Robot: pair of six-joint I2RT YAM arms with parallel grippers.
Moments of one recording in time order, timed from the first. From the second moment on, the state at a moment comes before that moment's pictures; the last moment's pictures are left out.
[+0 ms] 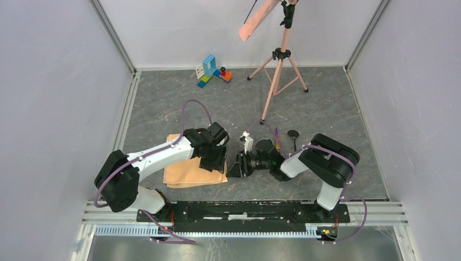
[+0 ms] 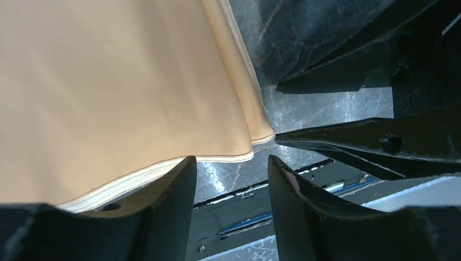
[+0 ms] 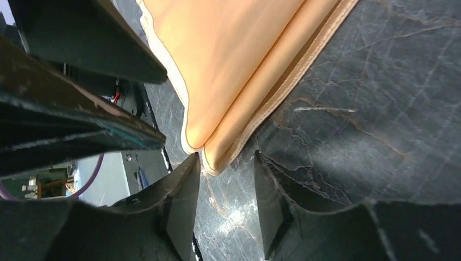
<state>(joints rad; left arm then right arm) -0.77 1.42 0.93 -0.78 0.06 -0.56 0.86 1.77 0.47 0.84 -0.52 0.69</state>
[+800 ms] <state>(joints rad) -0.96 1.58 0.92 -0.75 -0.07 -0.67 0.89 1.84 0.47 0.89 -0.53 0.71</state>
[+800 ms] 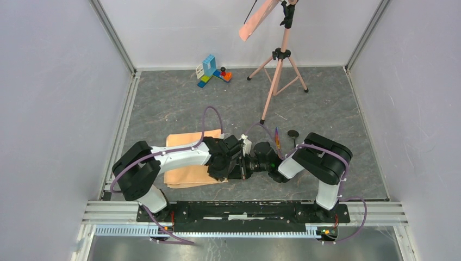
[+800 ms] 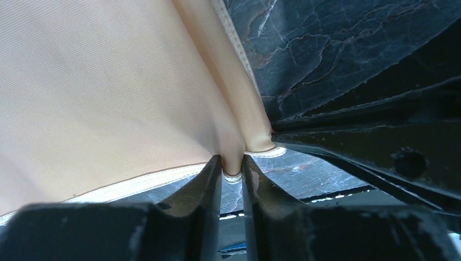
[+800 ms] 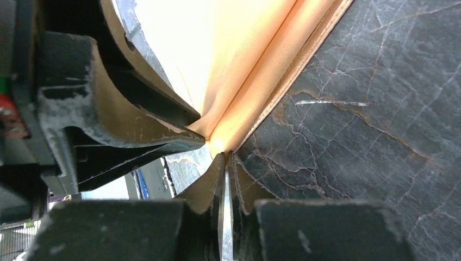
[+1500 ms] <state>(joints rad) -1.02 1.63 1.03 -0.87 -0.13 -0.72 0.89 1.85 0.46 0.92 -0.53 0.74</state>
